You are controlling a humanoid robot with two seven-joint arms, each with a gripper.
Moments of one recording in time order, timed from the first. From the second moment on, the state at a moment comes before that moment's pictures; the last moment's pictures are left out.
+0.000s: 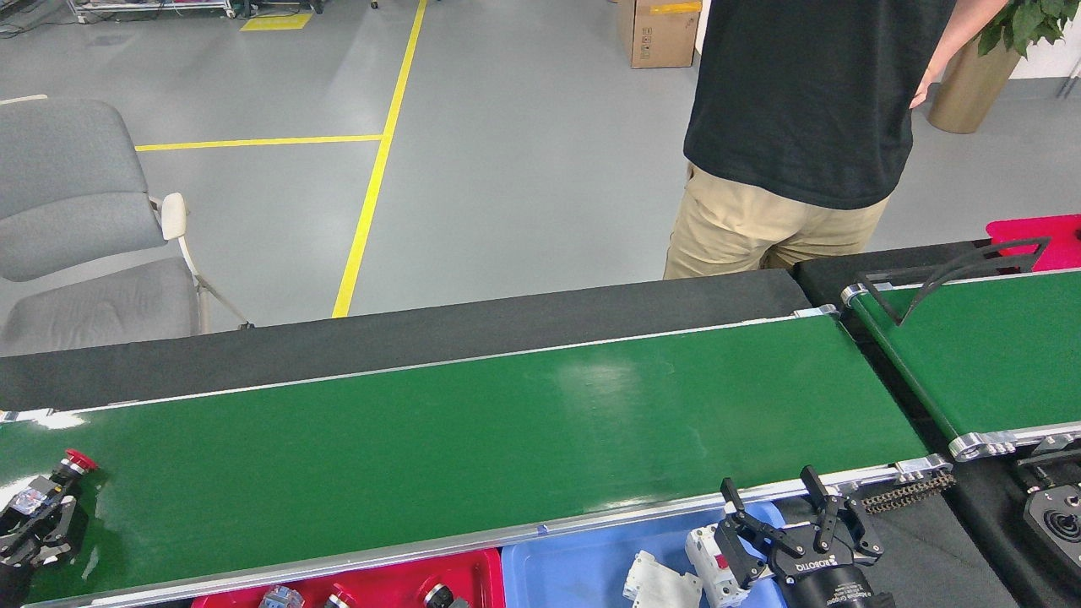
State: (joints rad) left arm -0.17 0.47 0.40 -0.83 -1.27 -0.45 0.00; right arm 0.17 -0.08 0.07 -1.75 1.31 -0.06 0.05
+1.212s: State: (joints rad) left arm 0.36 0.06 0.51 -1.69 -1.31 -0.58 -0.01; right arm 0.17 -0.06 0.05 -1.74 1.30 -0.06 0.04
